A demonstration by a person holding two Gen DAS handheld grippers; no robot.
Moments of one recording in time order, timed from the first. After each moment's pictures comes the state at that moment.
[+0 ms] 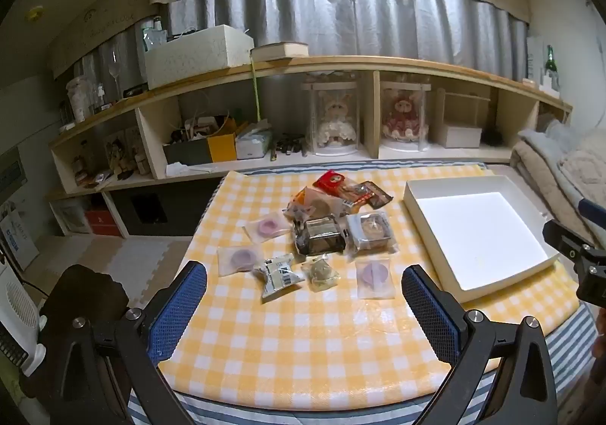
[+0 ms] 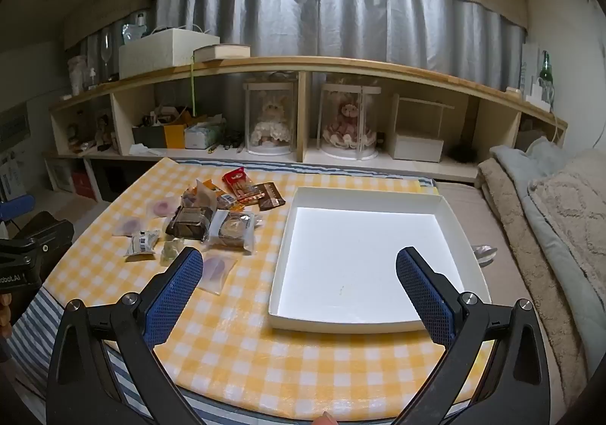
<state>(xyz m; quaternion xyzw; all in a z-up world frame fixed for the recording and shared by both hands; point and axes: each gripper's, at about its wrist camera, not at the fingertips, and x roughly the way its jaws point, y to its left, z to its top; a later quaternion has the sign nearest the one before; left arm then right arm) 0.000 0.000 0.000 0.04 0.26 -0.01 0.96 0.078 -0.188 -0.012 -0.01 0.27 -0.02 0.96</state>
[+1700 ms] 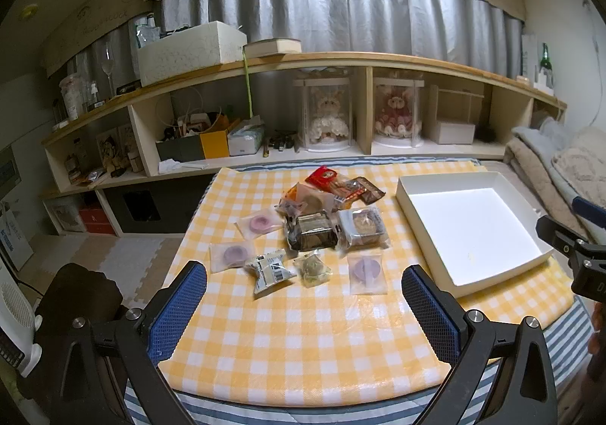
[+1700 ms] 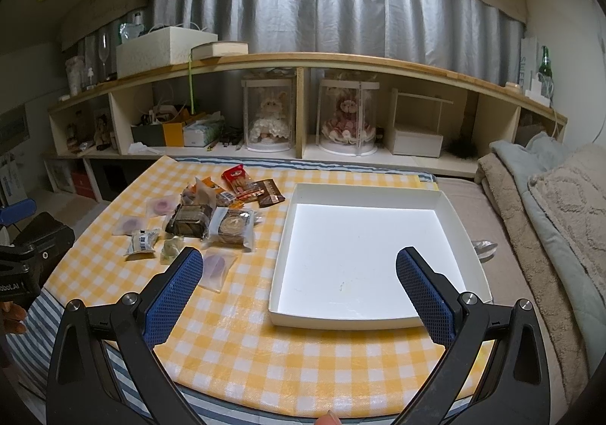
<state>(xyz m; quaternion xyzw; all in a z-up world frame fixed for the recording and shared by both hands) 0.000 0.001 0.001 0.03 0.27 -0.02 0.96 0.079 -0.190 -0.012 -0.01 0.28 -0.02 0.96</state>
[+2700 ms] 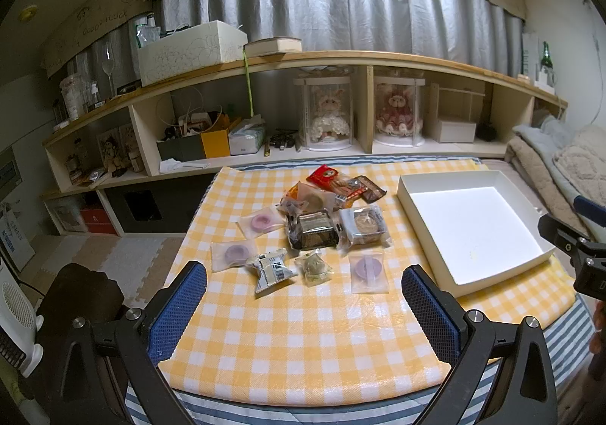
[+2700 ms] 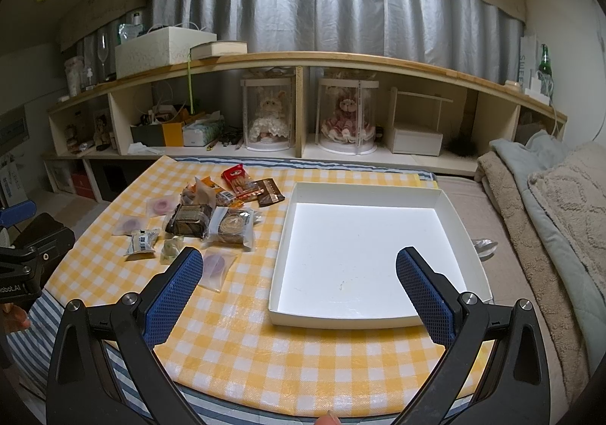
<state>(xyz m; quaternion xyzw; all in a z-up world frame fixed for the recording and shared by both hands) -0.001 0.000 0.001 0.04 0.27 -0.02 0.96 0.079 -0.191 -0.013 -0.01 0.28 -0.01 0.96</state>
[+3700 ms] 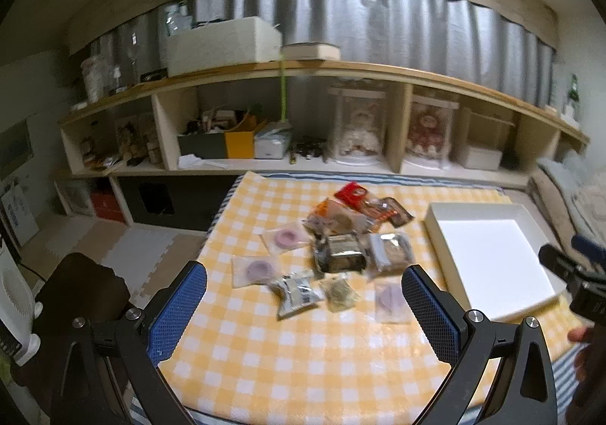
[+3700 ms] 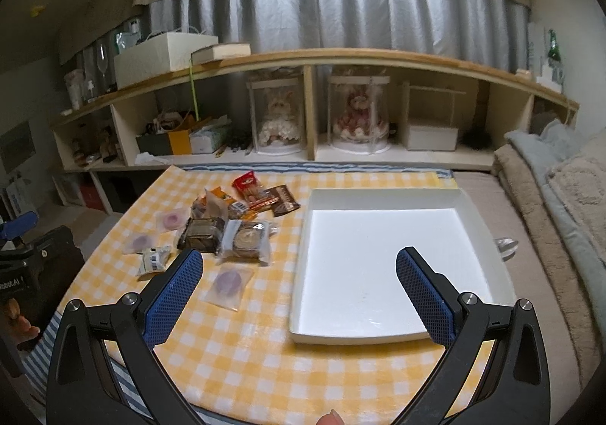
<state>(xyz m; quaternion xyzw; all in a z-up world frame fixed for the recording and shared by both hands) 0.036 0.034 0.009 -0.01 0.27 0.02 0.96 0.120 -0.181 -0.010 0.02 0.30 0.00 0.96</state>
